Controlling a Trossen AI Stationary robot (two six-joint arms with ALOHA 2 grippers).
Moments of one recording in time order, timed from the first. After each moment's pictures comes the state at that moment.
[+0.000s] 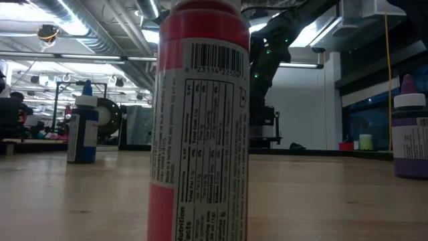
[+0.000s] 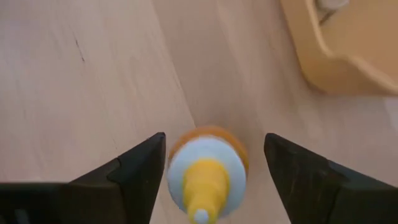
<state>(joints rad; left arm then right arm) 0.28 1.09 1.46 -0.61 -0.35 0.43 -0.32 1.91 1.33 -0.53 -0.07 0.07</state>
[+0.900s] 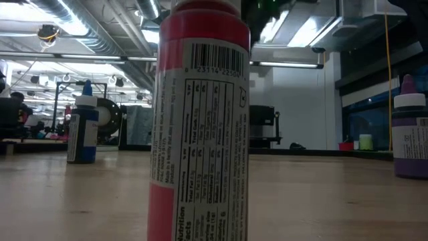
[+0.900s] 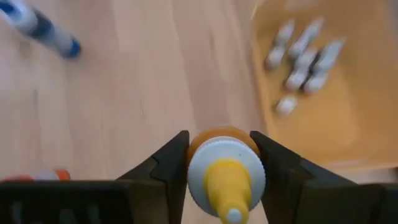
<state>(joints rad) 0.29 1.10 1.46 -0.64 -0.32 0.43 -0.33 1.90 1.76 -0.87 -0.11 -0.05</state>
